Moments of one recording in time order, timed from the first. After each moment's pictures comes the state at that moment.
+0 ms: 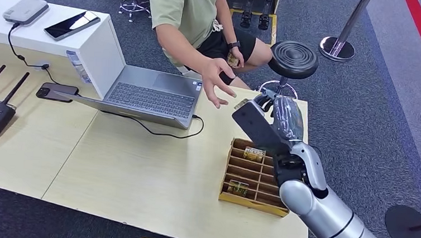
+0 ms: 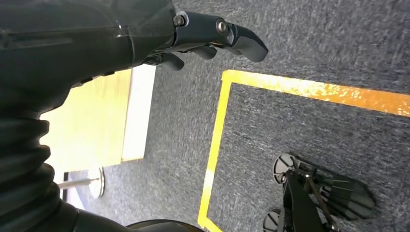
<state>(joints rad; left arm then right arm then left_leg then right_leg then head) -0.12 0.07 -1.06 -0.24 1.13 0.48 0.12 -0.71 -0.26 0.89 -1.47 0.47 -0.42 0.43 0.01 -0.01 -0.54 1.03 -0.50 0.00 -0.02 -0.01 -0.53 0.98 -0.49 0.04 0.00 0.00</state>
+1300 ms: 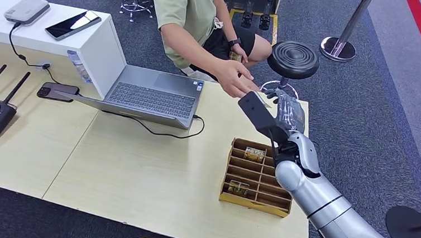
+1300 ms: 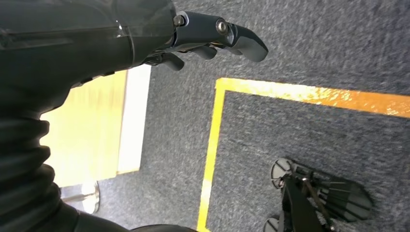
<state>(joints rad) -0.12 0.06 -1.10 -0.24 1.13 0.50 0.09 -0.78 -0.18 0.89 -1.11 0.45 -0.45 0.42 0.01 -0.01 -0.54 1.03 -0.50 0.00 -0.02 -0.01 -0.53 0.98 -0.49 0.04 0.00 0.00</state>
